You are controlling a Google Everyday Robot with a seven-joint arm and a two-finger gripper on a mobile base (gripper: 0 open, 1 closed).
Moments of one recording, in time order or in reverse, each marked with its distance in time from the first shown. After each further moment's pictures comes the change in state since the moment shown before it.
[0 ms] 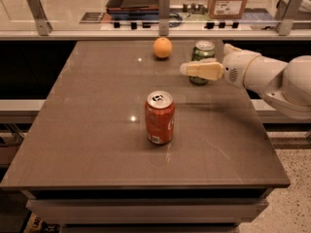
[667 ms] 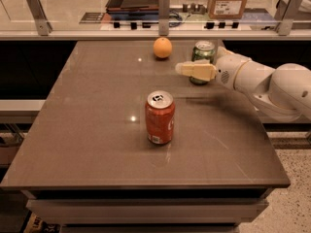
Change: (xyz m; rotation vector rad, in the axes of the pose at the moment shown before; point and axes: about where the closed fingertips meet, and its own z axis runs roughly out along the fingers) arm 0.011 -0.004 0.028 -0.017 -0.063 0.041
